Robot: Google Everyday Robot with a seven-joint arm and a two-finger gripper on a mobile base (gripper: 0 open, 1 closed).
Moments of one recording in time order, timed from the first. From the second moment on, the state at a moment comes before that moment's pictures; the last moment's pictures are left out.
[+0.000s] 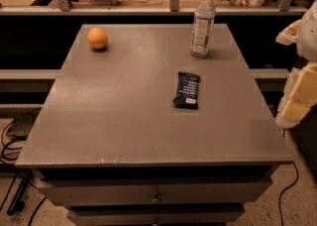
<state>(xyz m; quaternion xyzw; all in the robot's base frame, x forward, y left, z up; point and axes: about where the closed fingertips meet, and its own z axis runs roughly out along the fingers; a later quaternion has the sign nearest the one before) 0.438 -0.217 0.976 -0.60 0.78 -0.03 0.16</state>
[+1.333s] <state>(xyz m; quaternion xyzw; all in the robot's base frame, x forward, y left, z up) 0.515 -0.228 0.991 -0.56 0.77 0.01 0.31</state>
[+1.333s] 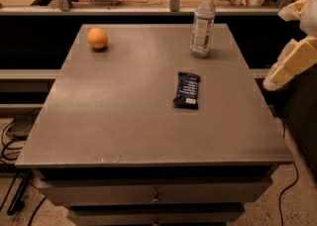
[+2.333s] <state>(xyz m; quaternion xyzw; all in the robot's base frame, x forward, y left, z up) 0.561 -0.199 0.977 -0.49 0.78 0.11 0.38</state>
